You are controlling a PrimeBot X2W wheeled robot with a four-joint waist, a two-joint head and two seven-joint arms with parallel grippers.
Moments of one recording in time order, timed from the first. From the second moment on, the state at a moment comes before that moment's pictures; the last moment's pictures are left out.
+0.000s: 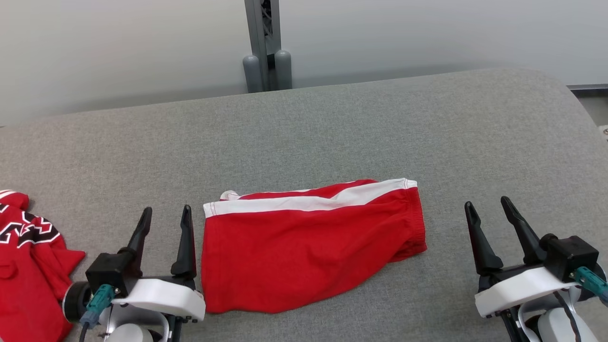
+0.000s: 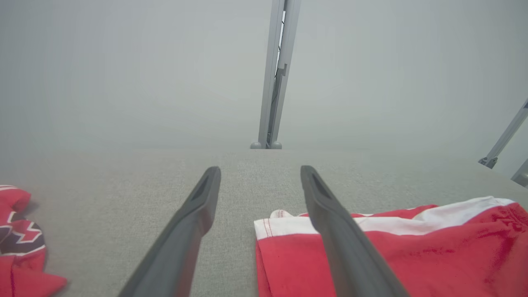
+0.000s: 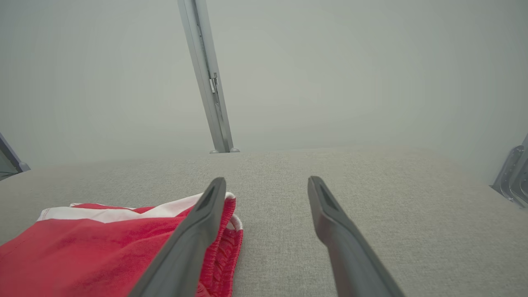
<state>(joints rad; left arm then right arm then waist) -0.11 0.22 -0.30 0.16 -0.46 0.21 -0.23 -0.15 -0.13 0.11 0.28 0.27 0.13 -0.25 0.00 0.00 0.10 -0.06</state>
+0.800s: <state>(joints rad) -0.02 0.30 -0.27 -0.03 -0.39 0.27 -0.19 -0.07 -0.10 0.07 0.16 0.21 0.13 -0.17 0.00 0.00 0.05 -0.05</state>
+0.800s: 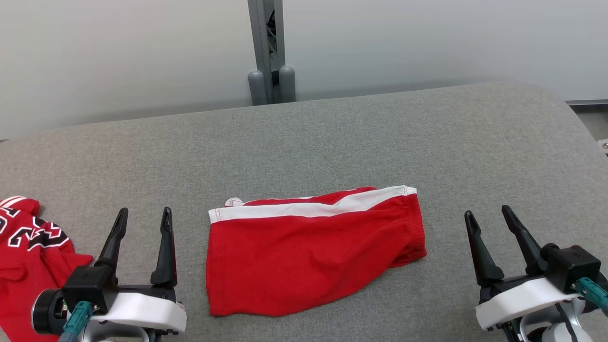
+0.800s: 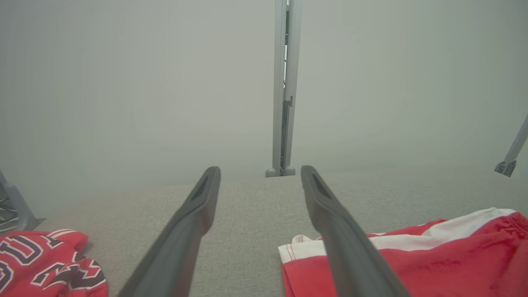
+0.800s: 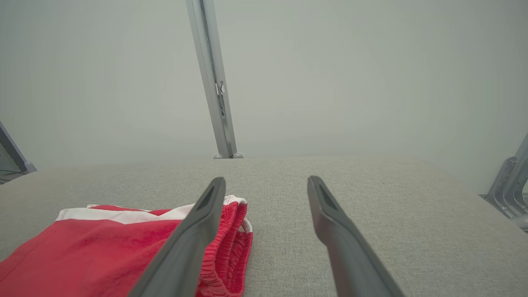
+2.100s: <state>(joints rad) -0.11 0.26 -0.34 0.03 -0.40 0.26 -0.19 -0.38 -0.14 0.30 0.76 0.45 0.13 -0.12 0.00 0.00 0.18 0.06</state>
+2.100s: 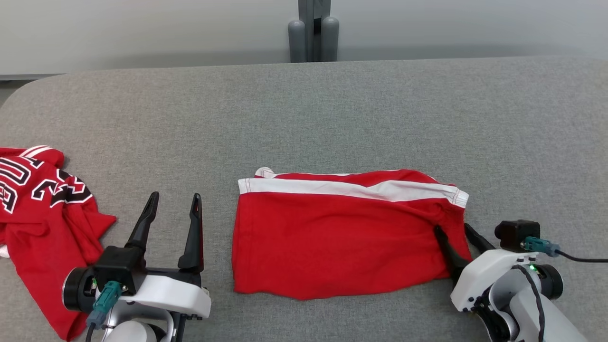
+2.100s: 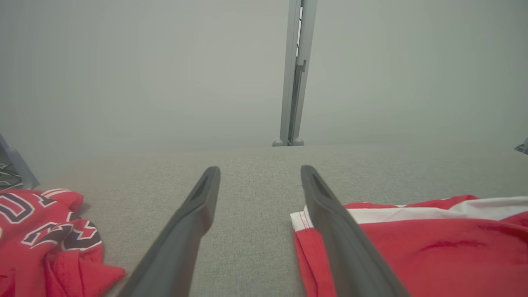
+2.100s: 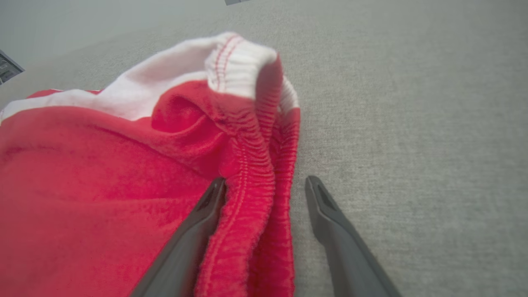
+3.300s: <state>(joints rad) -0.16 0.25 -0.38 0.07 -0.41 0.24 -0.21 -0.39 -0.07 0.44 0.32 0.50 0.13 0.04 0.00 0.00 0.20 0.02</state>
